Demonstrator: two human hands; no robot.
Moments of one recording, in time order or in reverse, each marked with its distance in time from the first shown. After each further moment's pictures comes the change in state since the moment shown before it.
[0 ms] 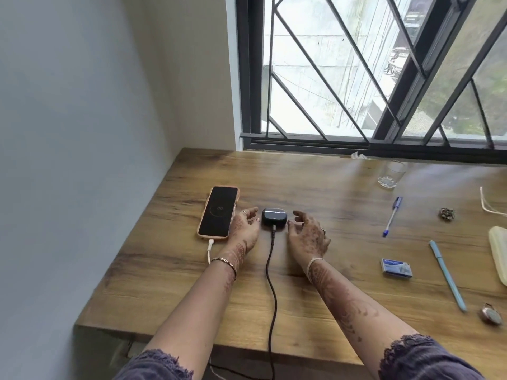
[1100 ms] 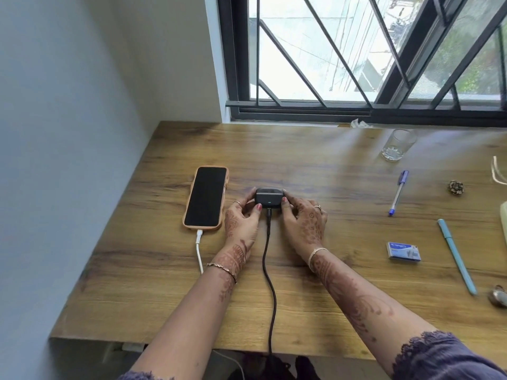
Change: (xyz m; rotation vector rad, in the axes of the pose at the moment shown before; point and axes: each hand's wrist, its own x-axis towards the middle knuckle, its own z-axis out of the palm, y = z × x) left_hand -0.003 -0.012 0.021 -0.382 0.014 0.058; right_hand 0.008 0.005 0.004 -0.040 0.015 -0.188
